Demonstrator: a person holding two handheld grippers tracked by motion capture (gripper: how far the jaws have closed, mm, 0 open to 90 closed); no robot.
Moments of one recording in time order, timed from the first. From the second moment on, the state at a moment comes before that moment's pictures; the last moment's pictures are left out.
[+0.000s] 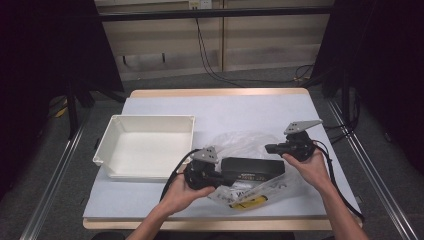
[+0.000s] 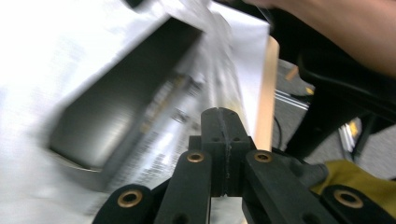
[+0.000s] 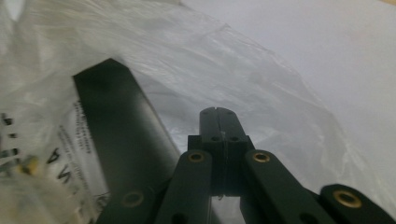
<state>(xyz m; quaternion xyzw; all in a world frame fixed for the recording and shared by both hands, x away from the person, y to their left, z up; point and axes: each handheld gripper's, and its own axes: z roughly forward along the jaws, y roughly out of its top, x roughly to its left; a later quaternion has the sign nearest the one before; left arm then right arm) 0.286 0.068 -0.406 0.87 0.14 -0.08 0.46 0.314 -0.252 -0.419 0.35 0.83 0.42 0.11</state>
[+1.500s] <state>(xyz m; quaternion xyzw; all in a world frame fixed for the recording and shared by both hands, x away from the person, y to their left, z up) 0.344 0.066 -0.446 0.92 0.25 0.02 0.31 0.221 -0.273 -0.476 0.36 0.85 0.37 0.08</state>
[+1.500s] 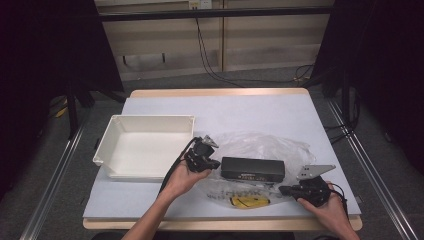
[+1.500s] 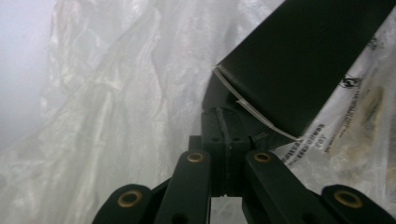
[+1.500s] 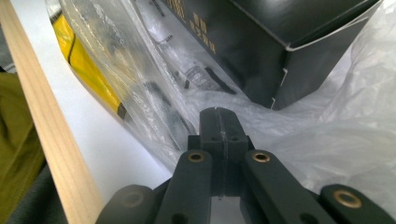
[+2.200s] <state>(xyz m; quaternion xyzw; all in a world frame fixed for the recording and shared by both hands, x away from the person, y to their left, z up) 0.327 0.080 -0.417 0.89 0.20 0.04 0.41 0.196 -0.282 -0.447 0.38 0.78 0.48 0.14</state>
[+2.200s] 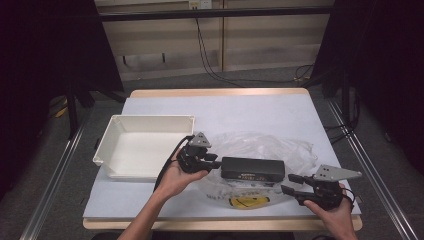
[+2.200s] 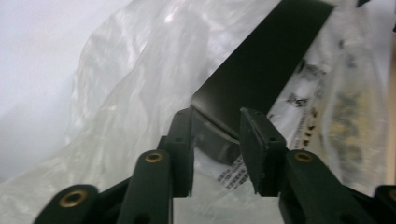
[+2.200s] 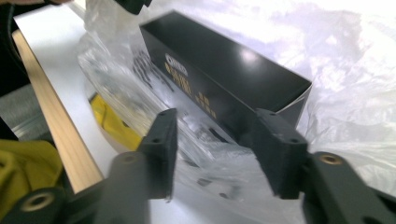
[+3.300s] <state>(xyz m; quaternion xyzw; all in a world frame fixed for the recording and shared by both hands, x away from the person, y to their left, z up) 0.345 0.032 -0.405 0.94 0.07 -0.01 0.33 0.185 -0.269 -0.446 0.36 0.78 0.49 0.13</state>
